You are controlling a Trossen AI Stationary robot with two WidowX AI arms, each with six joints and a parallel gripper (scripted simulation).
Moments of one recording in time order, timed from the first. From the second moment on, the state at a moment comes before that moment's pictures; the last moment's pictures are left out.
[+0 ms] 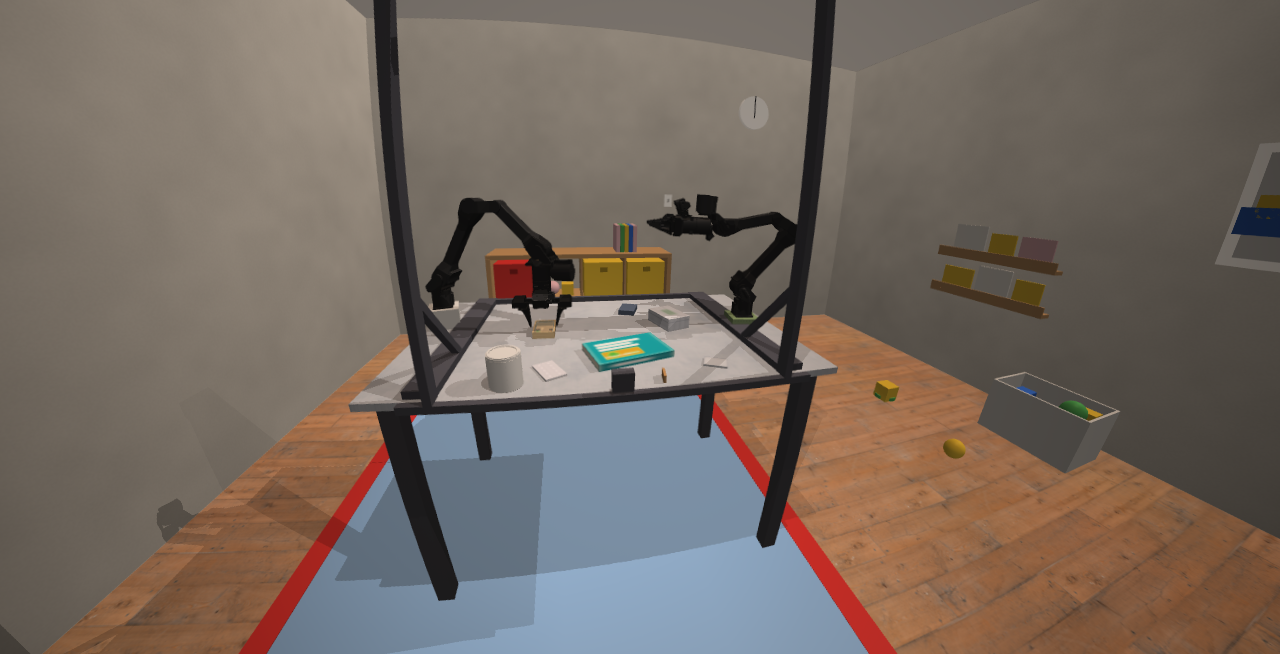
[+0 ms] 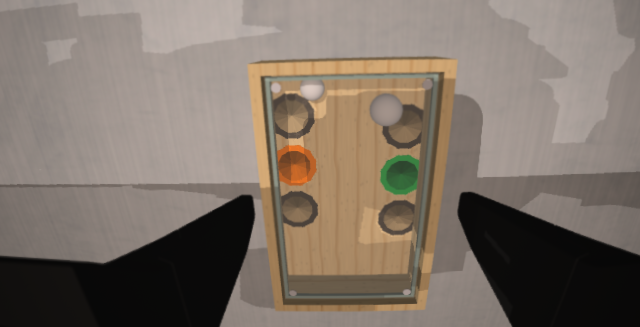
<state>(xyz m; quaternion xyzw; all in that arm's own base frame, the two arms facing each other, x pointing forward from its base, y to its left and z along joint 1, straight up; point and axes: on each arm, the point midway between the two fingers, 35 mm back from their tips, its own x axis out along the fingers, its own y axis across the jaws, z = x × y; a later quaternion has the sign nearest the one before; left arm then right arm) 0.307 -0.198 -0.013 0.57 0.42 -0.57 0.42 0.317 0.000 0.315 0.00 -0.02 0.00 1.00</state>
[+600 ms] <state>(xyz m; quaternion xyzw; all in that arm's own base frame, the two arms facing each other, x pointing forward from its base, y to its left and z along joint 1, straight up) 0.309 -0.199 -0.030 0.57 0.42 -0.57 0.42 0.317 0.000 0.315 0.00 -0.02 0.00 1.00</state>
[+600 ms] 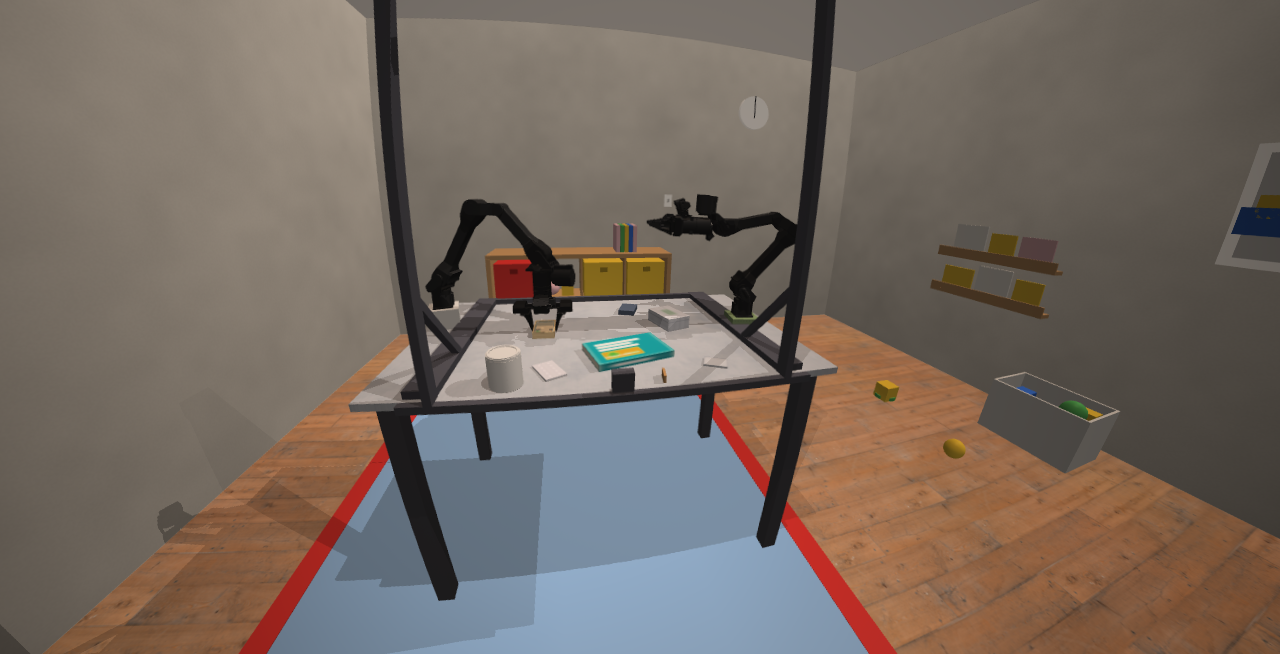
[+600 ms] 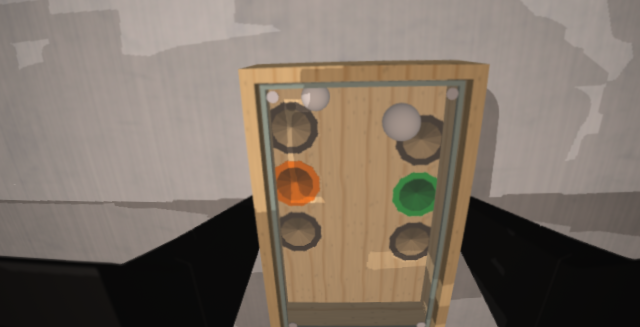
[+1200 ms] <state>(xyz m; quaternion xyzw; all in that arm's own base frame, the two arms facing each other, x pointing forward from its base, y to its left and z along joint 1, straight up) 0.308 -0.198 -0.030 0.57 0.42 -0.57 0.42 0.317 0.000 0.315 0.00 -0.02 0.00 1.00</state>
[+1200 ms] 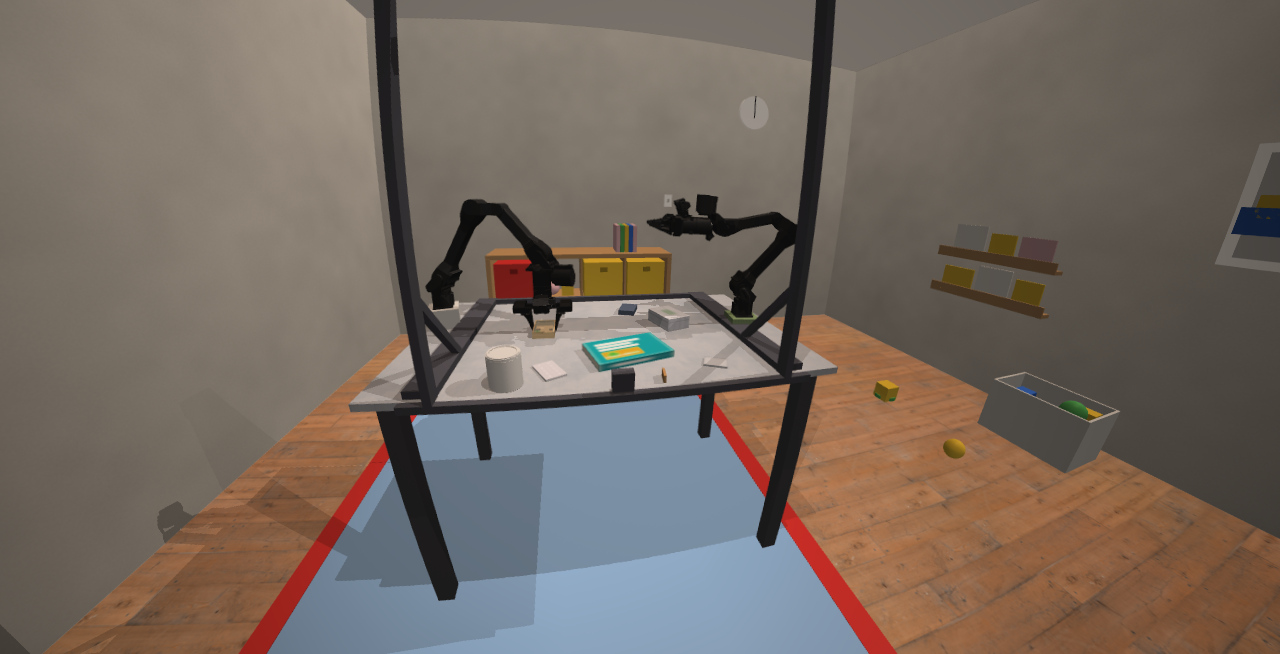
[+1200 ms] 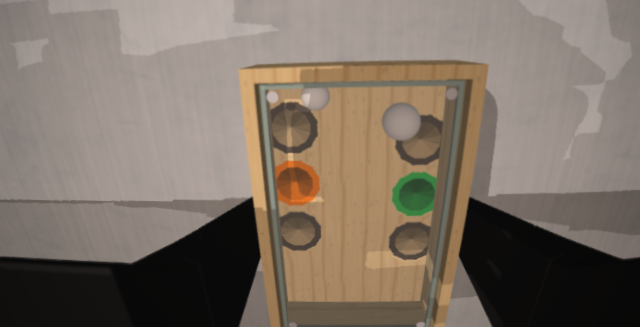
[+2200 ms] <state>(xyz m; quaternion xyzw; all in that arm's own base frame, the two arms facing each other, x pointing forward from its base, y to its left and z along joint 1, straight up) 0.308 -0.198 0.013 0.57 0.42 -0.57 0.42 0.317 0.000 0.315 0.00 -0.02 0.00 1.00</state>
